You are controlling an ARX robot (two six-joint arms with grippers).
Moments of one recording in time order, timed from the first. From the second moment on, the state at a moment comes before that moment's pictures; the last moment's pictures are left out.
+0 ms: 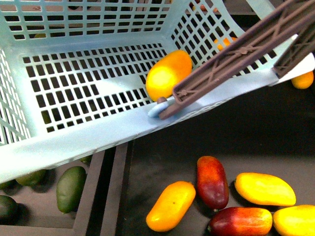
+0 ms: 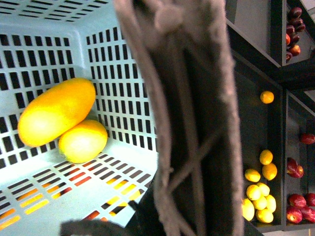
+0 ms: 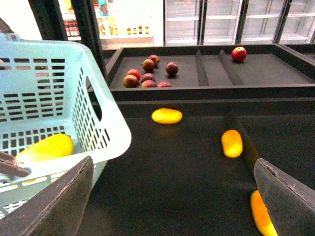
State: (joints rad) left arm -0.74 1.68 1.45 -0.38 -0.16 -1.02; right arm 0.00 0.01 0.02 0.00 0.00 0.00
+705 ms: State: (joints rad) left arm -0.72 1.69 1.44 -0.38 -0.18 -1.01; right arm 0.00 0.00 0.02 0.00 0.00 0.00
